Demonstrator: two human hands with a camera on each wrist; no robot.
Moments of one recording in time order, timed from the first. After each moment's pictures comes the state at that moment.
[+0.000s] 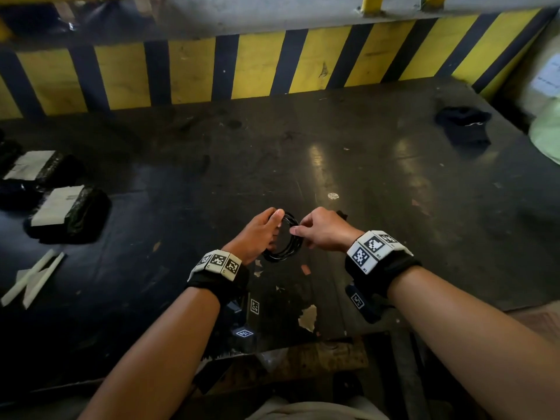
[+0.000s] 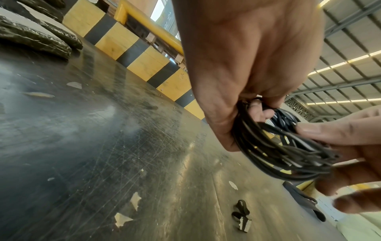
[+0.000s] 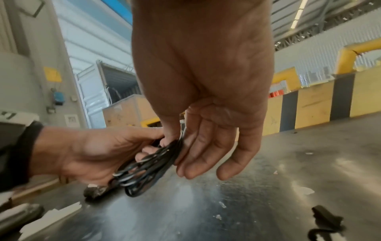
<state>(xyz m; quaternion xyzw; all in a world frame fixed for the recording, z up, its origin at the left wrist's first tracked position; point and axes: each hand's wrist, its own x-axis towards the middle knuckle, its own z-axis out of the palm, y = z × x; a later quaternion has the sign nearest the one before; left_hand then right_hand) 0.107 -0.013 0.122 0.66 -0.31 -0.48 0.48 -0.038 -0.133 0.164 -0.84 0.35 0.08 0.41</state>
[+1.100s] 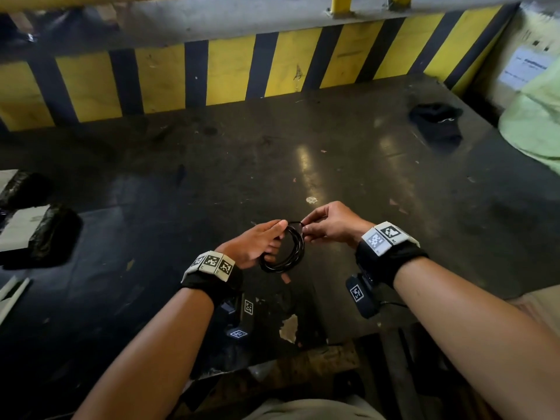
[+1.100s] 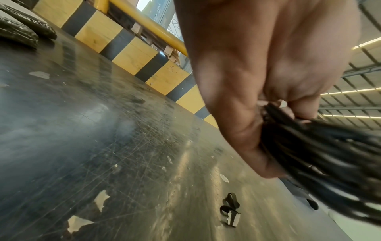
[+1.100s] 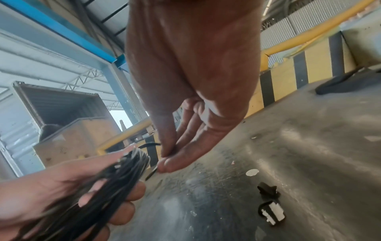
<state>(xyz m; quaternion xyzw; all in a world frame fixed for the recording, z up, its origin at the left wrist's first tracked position) 0.080 -0.061 0.130 0.60 -0.29 -0.62 0.42 -0.081 -0.197 0.160 -0.67 0.40 -0.01 0.62</state>
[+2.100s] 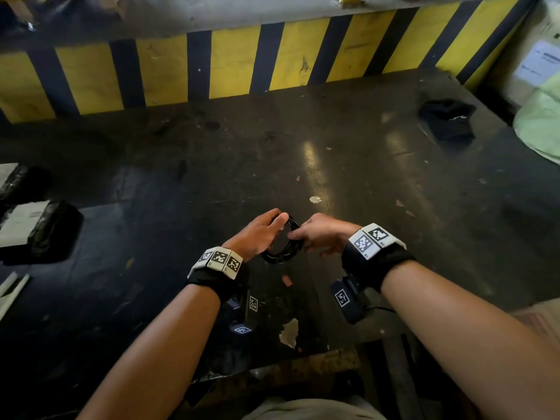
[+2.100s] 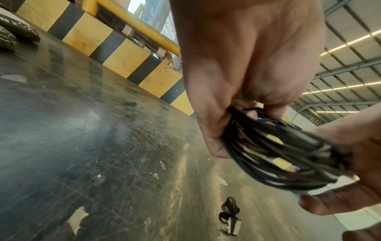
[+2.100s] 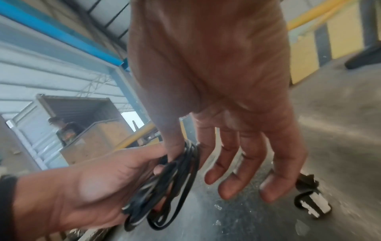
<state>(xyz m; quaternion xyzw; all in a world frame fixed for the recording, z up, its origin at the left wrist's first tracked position) 0.094 -0.084 0.121 0.70 -0.39 -0.47 0.38 -0.048 -0.194 0.156 -0.73 0.44 0.17 0.50</state>
